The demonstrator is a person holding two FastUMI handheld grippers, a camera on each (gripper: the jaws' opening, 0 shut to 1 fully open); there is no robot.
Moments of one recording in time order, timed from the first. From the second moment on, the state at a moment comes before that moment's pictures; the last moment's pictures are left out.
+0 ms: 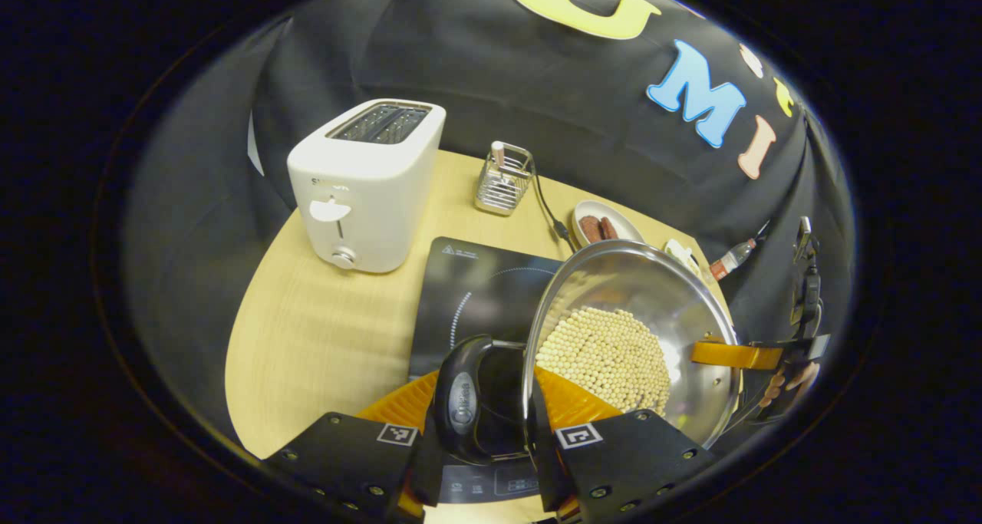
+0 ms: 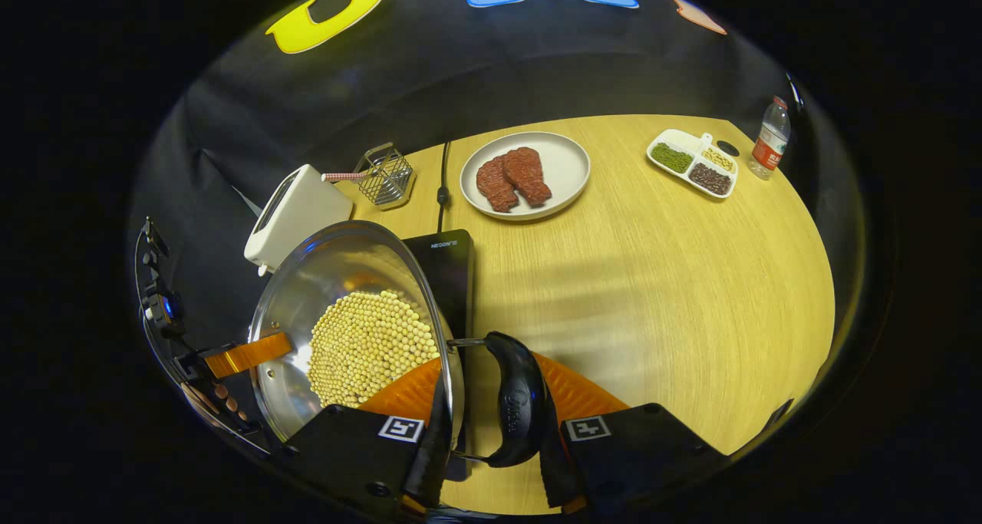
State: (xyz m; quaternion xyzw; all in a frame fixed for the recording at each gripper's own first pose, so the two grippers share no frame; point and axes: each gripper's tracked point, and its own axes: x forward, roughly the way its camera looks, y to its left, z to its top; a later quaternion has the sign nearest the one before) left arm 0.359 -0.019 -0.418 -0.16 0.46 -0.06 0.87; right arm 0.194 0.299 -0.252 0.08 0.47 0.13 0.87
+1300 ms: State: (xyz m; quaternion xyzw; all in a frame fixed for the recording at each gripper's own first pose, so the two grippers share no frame) left arm 0.415 0.020 -0.448 -0.15 0.45 -0.06 0.88; right arm 0.242 0.341 -0.292 0.10 0.48 0.14 0.86
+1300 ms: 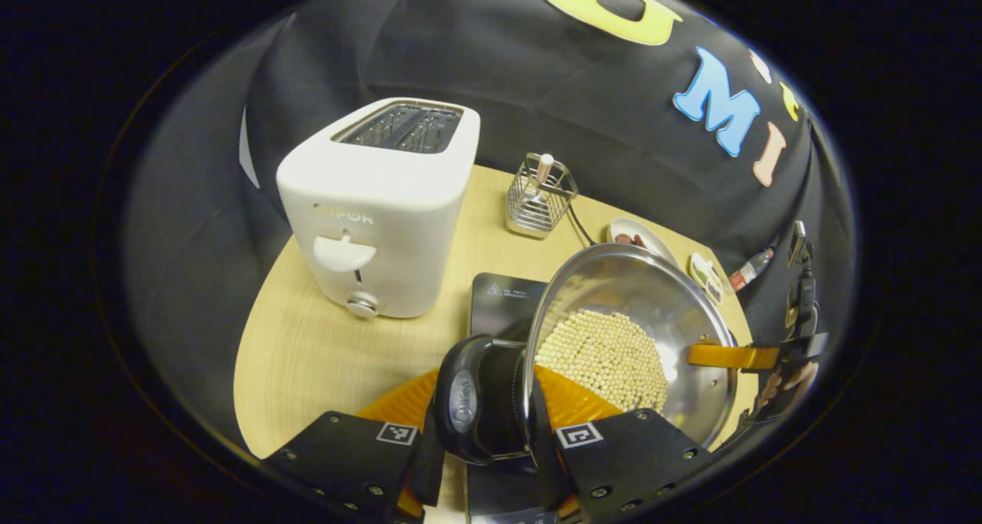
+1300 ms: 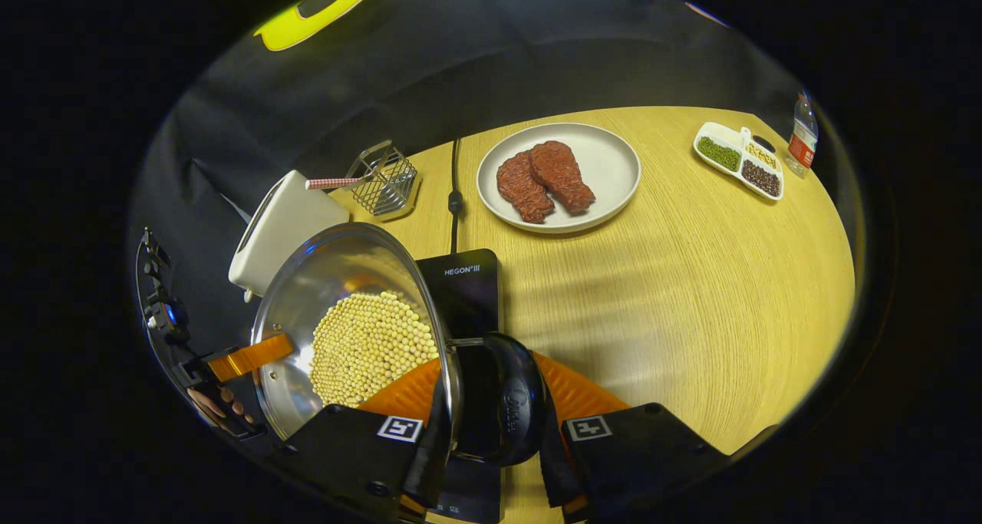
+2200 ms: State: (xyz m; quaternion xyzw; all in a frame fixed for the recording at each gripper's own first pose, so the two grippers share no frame) left arm 0.404 0.030 -0.421 -0.07 0.47 -0.02 0.88; right arm 0.240 0.311 -0.258 0.06 0.45 0.14 0.88
